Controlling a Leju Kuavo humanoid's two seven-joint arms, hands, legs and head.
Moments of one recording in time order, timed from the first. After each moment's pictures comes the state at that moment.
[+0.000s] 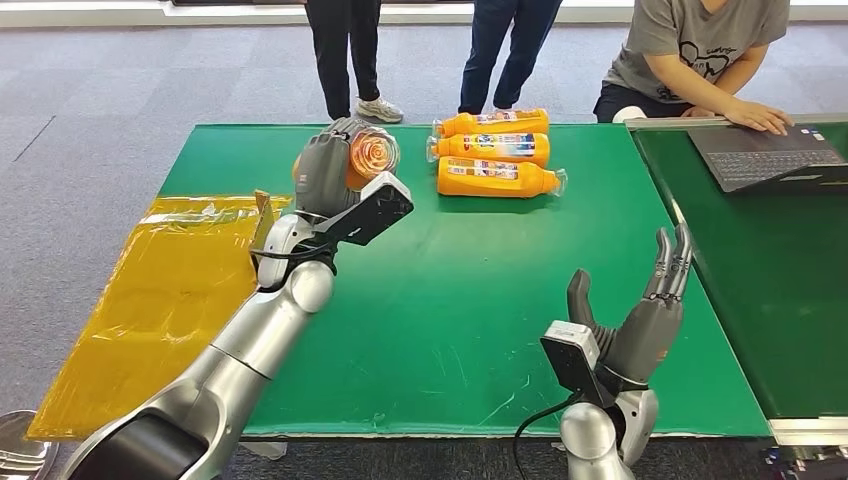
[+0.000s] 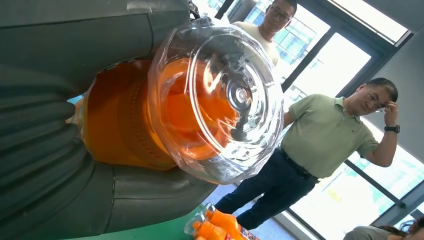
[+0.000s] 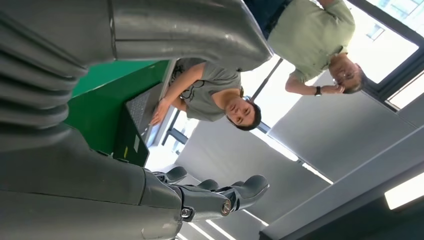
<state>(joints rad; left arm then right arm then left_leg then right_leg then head) -0.75 -0.19 -0.40 -0.77 -0.65 0.39 -0.24 -0.03 0.27 -0.03 -1.45 0.81 -0.70 -0.64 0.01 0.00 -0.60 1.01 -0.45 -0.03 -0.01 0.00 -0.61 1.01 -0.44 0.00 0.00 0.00</state>
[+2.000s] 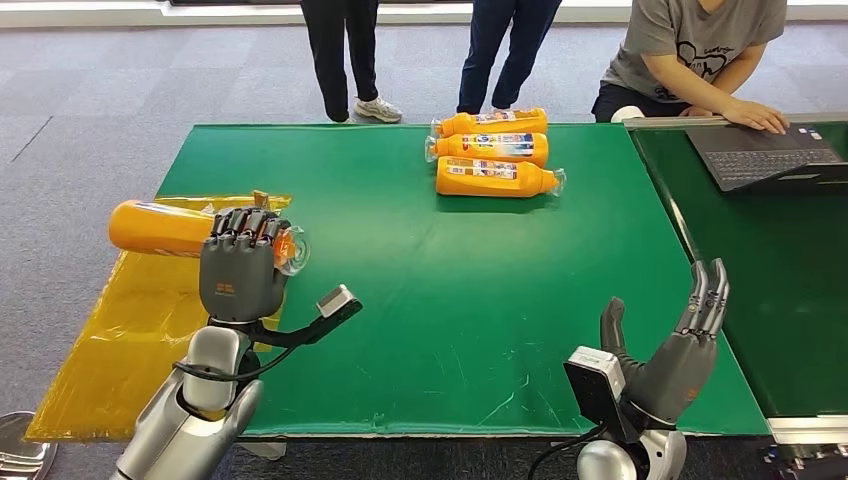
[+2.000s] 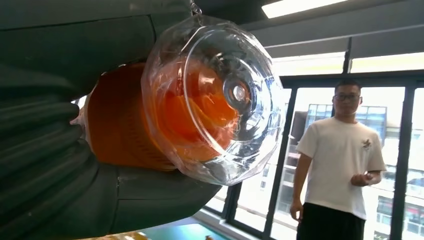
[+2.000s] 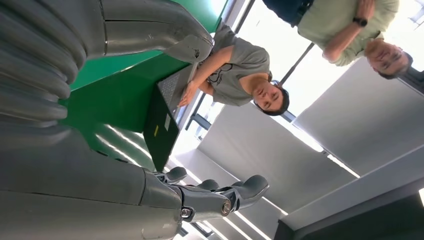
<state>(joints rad) -0.28 0.12 -0.41 -1.33 -1.48 0.41 0.31 0.11 0.27 -0.06 -1.60 0.87 -0.70 -0.55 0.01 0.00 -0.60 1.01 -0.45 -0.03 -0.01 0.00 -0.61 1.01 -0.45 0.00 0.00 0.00</state>
